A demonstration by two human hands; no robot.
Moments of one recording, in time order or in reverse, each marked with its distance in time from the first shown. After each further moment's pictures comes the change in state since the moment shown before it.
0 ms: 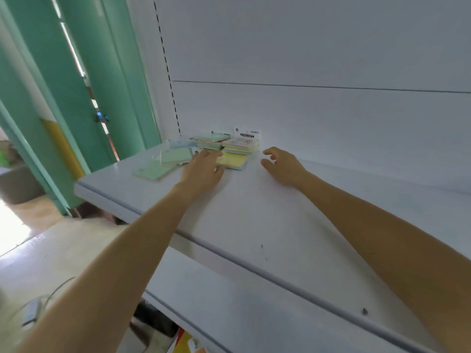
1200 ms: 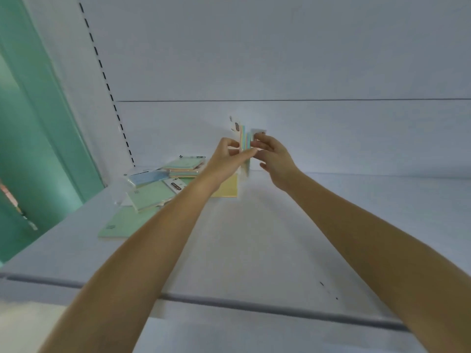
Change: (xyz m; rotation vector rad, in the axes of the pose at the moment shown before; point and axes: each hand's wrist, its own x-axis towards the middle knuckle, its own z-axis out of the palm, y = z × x) left_hand 0.084 0.030 -0.009 -1.046 -0.348 0.105; right_hand 0.038 -0.044 0.006 0.898 0.409 0.180
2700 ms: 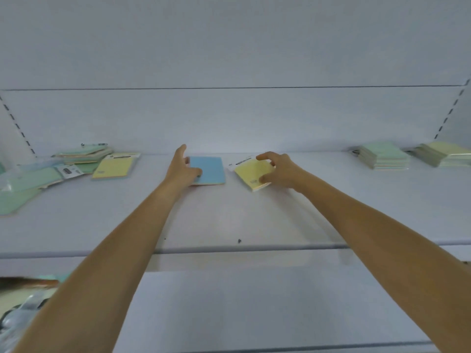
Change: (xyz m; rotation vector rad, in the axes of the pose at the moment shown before) left_hand -0.069 0.020 0.174 0.152 0.094 -0.081; right_hand -0.134 -0.026 -0.263 -0.908 0.003 0.146
